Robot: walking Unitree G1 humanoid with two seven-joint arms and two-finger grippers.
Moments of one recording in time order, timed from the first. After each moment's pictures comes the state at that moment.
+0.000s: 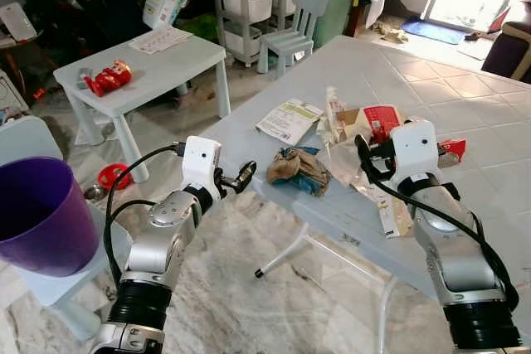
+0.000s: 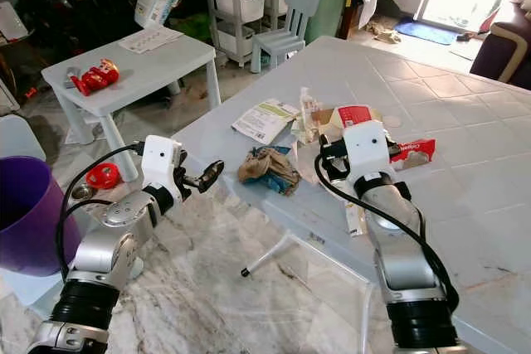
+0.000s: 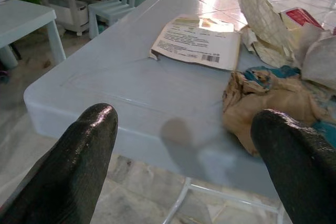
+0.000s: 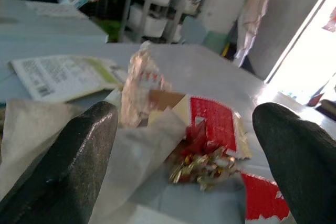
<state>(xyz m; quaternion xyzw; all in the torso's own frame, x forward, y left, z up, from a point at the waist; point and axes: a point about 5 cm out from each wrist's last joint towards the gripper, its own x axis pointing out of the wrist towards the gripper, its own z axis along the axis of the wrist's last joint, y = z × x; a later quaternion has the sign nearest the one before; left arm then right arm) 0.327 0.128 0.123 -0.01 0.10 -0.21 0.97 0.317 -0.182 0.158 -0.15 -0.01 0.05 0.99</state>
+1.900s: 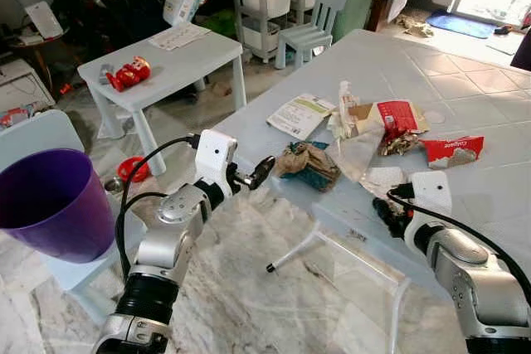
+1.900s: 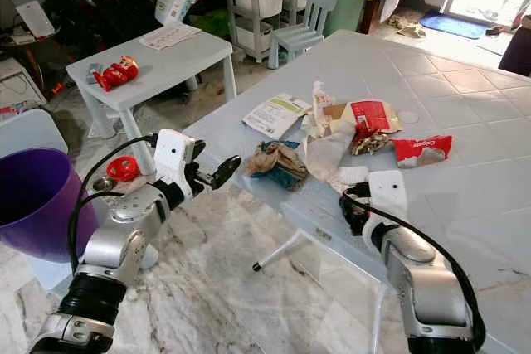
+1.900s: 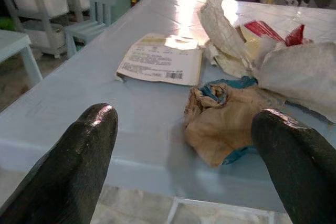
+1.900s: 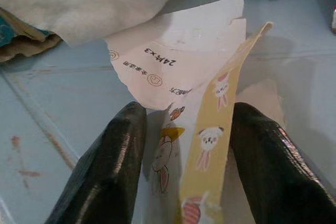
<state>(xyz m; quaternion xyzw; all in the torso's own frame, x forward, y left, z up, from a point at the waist) 0.333 0.107 0.134 -0.01 0.05 -0.29 0.96 0.278 -0.206 0.104 -0.02 0.21 0.04 0.98</state>
